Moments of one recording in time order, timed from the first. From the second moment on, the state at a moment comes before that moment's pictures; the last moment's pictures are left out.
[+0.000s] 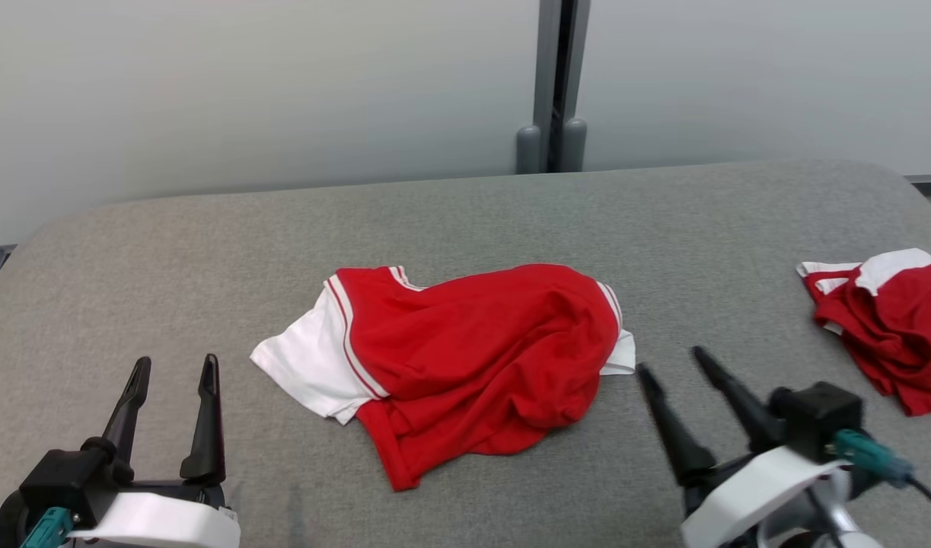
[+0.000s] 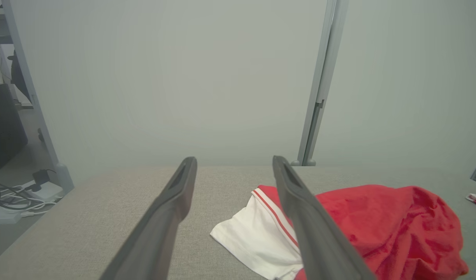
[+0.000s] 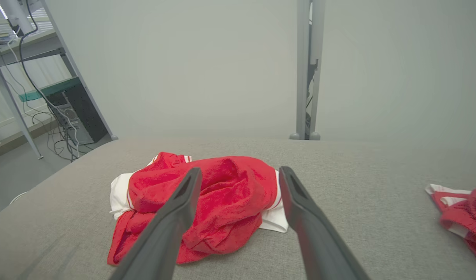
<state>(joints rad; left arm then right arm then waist) 0.08 0.30 -0.15 -0.06 -0.43 0.16 -0.17 0.00 -0.08 0.14 -0.09 0.28 0.13 0.11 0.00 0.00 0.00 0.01</state>
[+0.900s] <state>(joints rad) -0.13 0.23 -0.20 0.07 -0.43 0.08 -0.25 -0.44 -0.10 0.78 0.57 0.55 0.13 0.13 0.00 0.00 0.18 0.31</state>
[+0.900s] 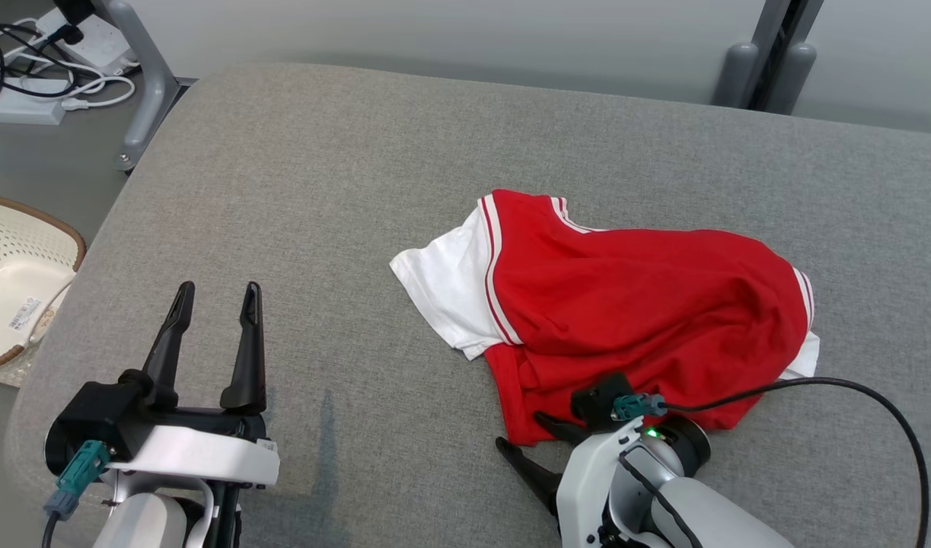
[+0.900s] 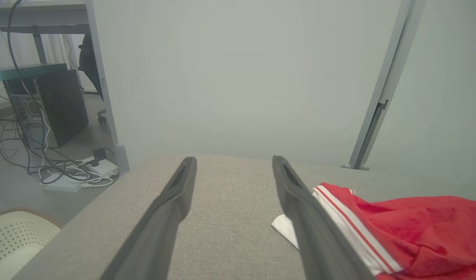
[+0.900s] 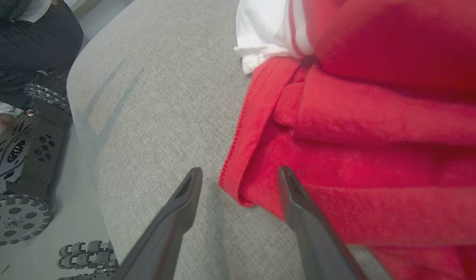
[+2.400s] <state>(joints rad) -0.13 0.20 -0.12 0.07 -0.38 0.04 -0.26 -0.30 -0.36 -0.02 0.06 0.80 0.13 0.29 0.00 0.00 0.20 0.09</state>
